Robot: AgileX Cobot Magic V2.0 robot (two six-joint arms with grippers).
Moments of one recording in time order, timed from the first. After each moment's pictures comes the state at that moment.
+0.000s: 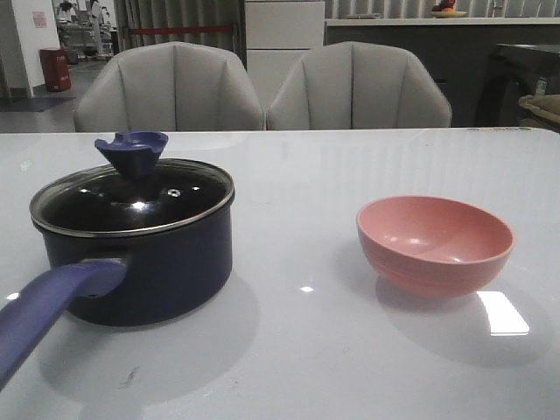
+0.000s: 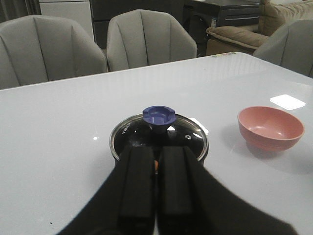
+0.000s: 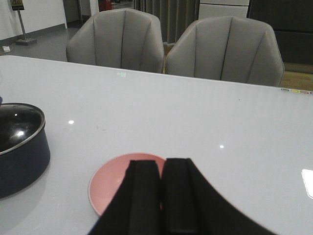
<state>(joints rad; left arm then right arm) -0.42 0.03 -0.42 -0.05 0.59 0.03 0.25 0.36 -0.22 0.31 0.03 -0.27</state>
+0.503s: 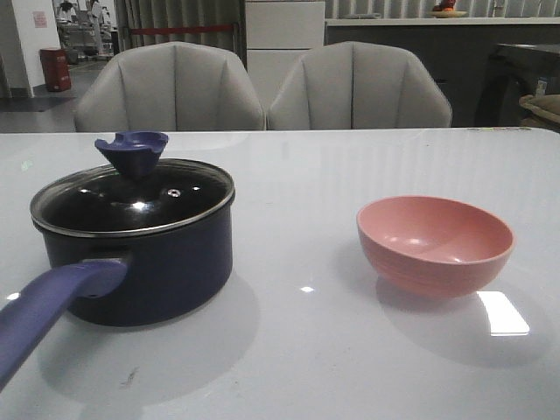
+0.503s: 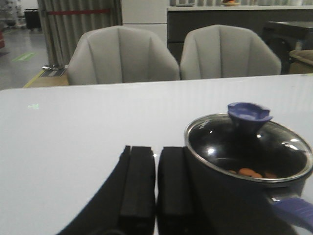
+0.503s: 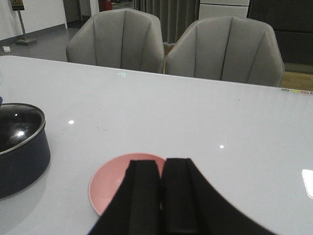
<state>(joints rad) -0.14 0.02 -0.04 0.00 0.13 -0.03 0.25 0.36 -0.22 0.31 0.03 -0.27</state>
